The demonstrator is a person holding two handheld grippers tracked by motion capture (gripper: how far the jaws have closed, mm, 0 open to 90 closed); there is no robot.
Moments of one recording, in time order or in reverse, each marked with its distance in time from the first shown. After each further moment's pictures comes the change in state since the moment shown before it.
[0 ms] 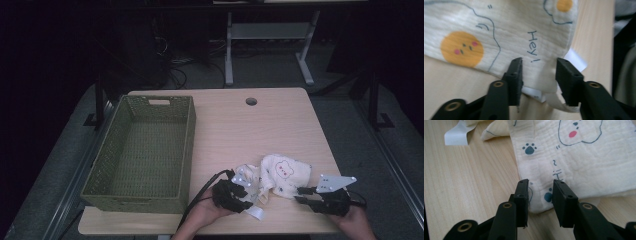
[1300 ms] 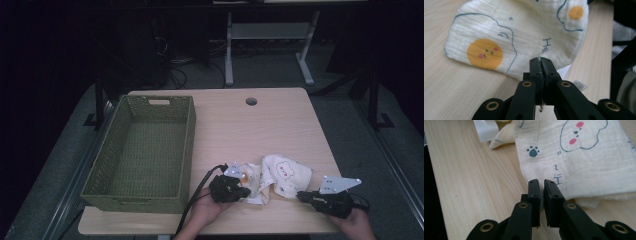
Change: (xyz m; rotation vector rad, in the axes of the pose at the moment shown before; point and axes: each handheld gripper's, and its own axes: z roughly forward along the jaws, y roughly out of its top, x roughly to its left) left arm 0.014 -0.001 -0.011 -0.139 -0.020 -0.164; right arm 0.006 0.000 -0.008 -0.032 0.005 0.039
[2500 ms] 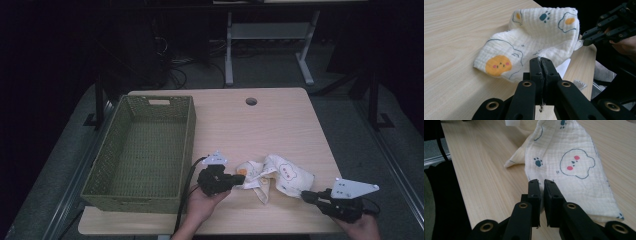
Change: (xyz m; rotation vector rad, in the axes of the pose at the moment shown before) left arm 0.012 0.002 -0.036 -0.232 -0.014 -0.195; right arm 0.014 0.008 -0.029 -0.117 -0.008 -0.017
